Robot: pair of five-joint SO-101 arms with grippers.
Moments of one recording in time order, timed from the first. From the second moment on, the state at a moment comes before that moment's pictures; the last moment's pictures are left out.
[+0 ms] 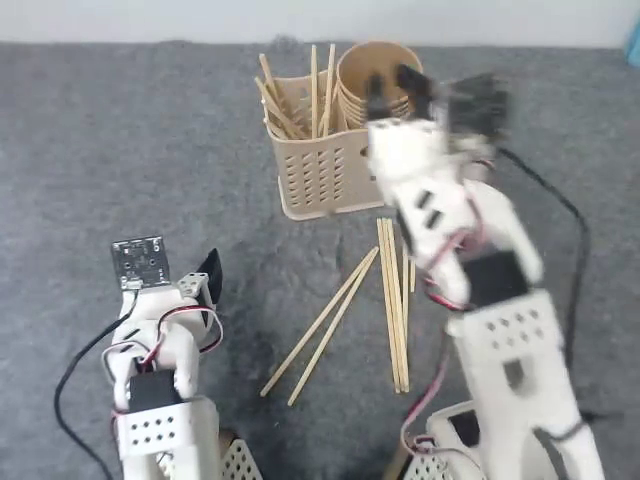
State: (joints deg) left arm -17.4 -89.1 97.1 40.9 3.7; right arm -18.7 -42.9 27.3 33.1 -6.8
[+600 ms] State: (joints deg) left arm -17.4 -89.1 97.1 41.9 3.7; right arm -10.9 -14.8 27.9 52.4 -13.6
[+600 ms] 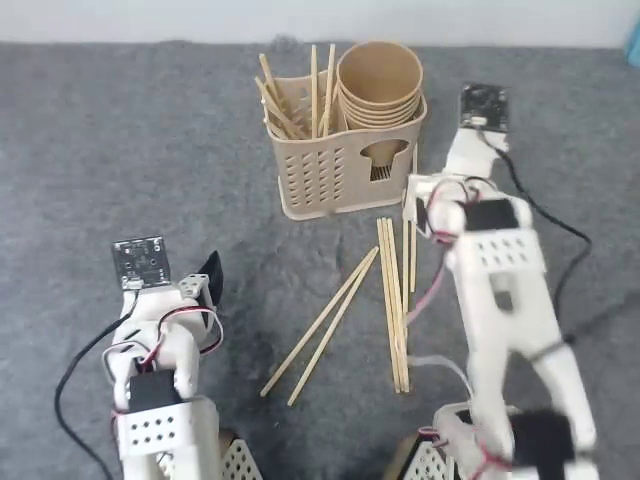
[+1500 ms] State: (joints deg) left arm -17.4 -89.1 97.1 41.9 3.7; right arm -10.2 11.5 27.8 31.5 -9.5
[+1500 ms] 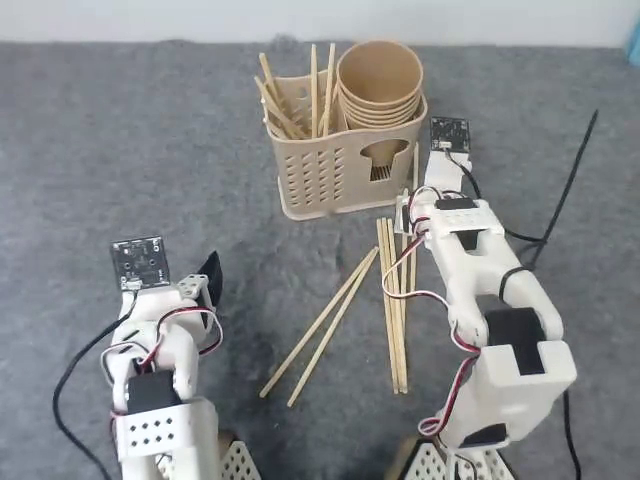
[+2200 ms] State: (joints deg) left arm -17.4 -89.1 97.1 42.0 3.7; right arm -14.1 12.4 26.6 42.1 -2.7
